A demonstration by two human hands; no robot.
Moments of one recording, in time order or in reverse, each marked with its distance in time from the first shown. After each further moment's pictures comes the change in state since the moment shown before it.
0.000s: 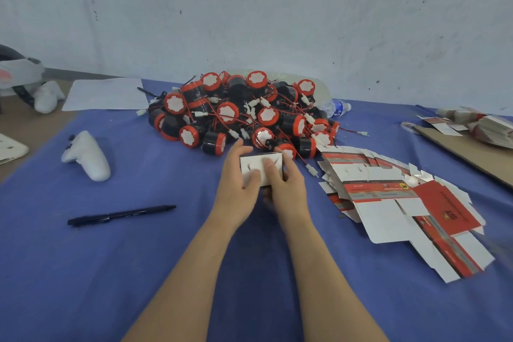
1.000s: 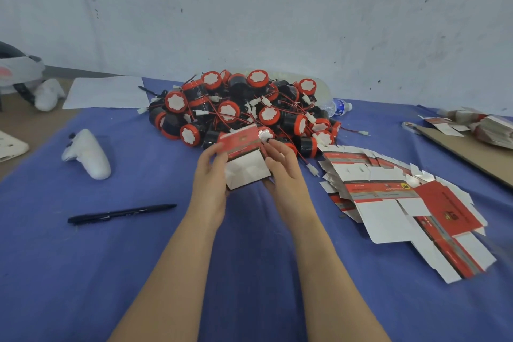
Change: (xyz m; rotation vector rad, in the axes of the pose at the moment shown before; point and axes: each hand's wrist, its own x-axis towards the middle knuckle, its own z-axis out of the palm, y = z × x) left_hand 0.015 -0.003 -0.018 -0.599 0.210 -0.380; right_hand -0.003 -0.013 0.002 0.138 -0.186 -0.056
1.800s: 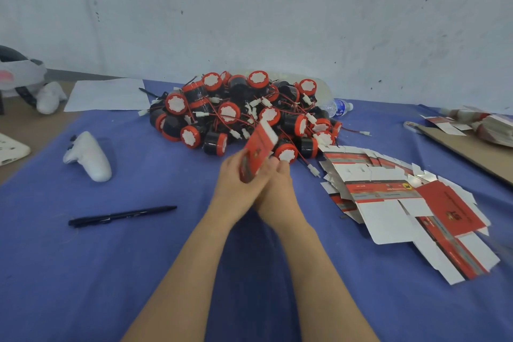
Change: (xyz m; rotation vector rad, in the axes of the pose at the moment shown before) left_hand -0.012 -0.009 0.013 0.533 -0.188 0.271; right_hand -0.006 0.003 0.012 -0.868 0.010 -0.082
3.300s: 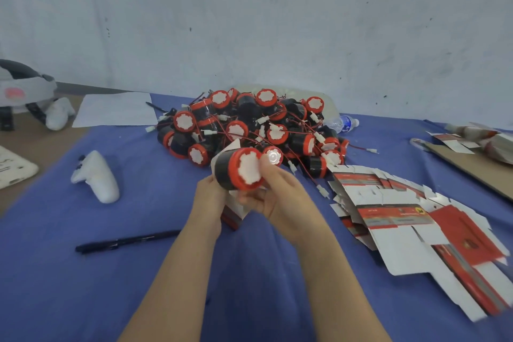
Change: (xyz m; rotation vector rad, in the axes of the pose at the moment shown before) left_hand 0.031 0.008 -0.038 -0.240 0.187 -0.474; right_hand 0.010 -0.043 -0.025 1.130 -0.350 0.156
